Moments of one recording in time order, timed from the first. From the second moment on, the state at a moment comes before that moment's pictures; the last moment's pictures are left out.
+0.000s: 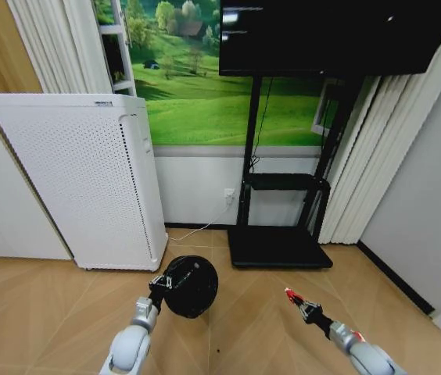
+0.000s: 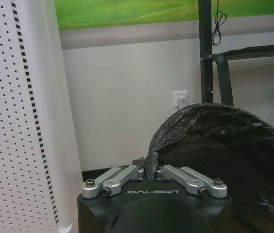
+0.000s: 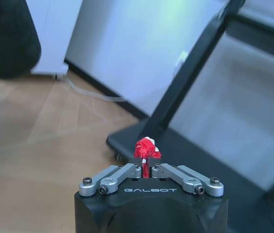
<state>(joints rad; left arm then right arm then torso) 1.31 -1.36 -0.42 -1.82 -0.09 0.09 0.04 -1.31 0.75 0.34 1.43 0.27 0.32 -0.20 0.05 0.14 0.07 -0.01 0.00</state>
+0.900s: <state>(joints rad) 1.17 -1.42 -0.31 -1.72 -0.08 0.11 0.03 -1.53 0.74 0.50 1.93 0.47 0.50 -0.46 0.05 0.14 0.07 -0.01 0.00</state>
